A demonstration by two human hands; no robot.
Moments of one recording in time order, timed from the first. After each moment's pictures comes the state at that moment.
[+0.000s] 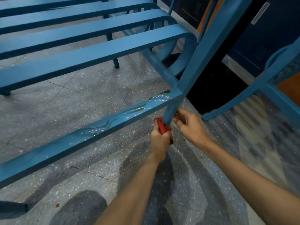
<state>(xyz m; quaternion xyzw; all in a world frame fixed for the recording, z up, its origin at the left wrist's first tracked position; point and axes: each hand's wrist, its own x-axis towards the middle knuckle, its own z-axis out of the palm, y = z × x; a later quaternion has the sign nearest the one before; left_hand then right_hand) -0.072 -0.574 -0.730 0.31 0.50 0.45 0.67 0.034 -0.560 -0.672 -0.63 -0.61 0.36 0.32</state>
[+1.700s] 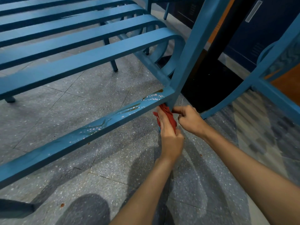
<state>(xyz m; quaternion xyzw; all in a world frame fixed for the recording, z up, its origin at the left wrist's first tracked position) -0.052 -0.601 -0.681 0.51 0.49 0.50 0.51 0.033 -0.559 -0.628 -0.65 -0.64 0.35 0.21</state>
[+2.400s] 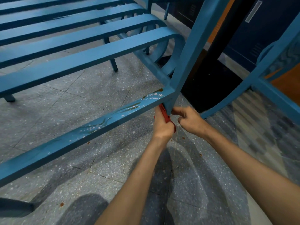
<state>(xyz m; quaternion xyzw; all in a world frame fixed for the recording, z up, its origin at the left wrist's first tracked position) -0.070 -0.568 -0.671 0.47 0.50 0.43 0.59 0.043 -0.558 -0.640 -0.61 -0.66 0.40 0.19</state>
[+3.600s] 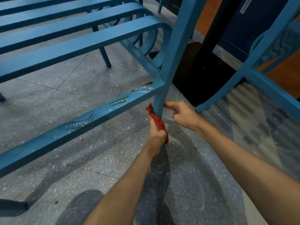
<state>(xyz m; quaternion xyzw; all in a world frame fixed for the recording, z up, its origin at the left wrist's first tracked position) -0.066 -0.587 -0.723 0.44 0.43 0.41 0.67 0.051 -0.552 -0.655 -0.60 -0.63 0.45 0.20</state>
